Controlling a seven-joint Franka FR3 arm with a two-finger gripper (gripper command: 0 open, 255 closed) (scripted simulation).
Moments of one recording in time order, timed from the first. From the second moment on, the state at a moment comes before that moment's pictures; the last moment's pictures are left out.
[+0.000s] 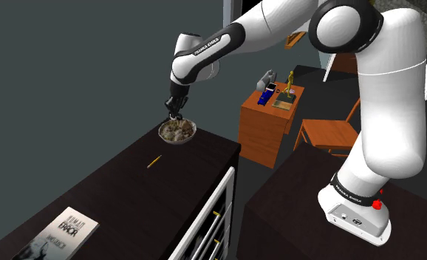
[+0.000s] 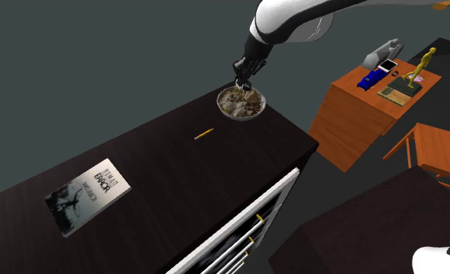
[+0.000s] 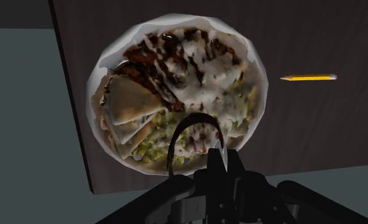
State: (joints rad) arm 0.16 0.46 0.13 -1.73 0.21 2.42 -0.09
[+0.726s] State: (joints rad) arm 0.16 0.52 0.13 -1.76 0.22 2.51 -0.11
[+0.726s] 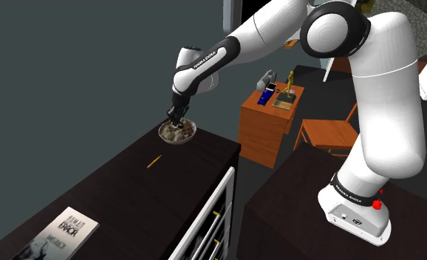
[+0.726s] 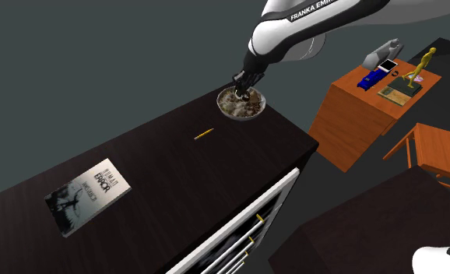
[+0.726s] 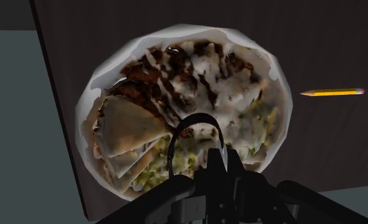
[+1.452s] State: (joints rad) arm 0.16 0.50 0.13 -1.76 0.22 2.51 -0.11
